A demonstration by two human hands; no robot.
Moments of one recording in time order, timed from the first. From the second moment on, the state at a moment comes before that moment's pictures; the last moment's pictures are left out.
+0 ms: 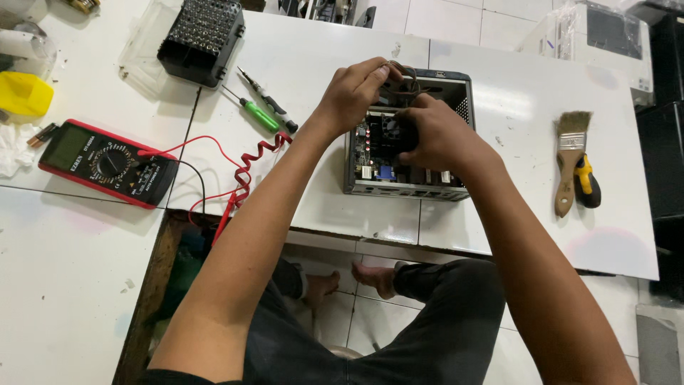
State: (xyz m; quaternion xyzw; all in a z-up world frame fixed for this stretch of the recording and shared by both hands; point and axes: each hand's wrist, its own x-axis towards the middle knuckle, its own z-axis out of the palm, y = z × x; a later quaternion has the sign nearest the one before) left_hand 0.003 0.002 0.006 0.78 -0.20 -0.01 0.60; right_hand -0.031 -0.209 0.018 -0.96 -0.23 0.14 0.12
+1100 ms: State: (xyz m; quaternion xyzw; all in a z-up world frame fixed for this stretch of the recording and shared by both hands) left_hand 0.007 0.002 0.003 0.75 -0.22 -0.03 0.62; right_hand -0.041 -0.227 0.011 -0.95 -0.24 0.10 0.14
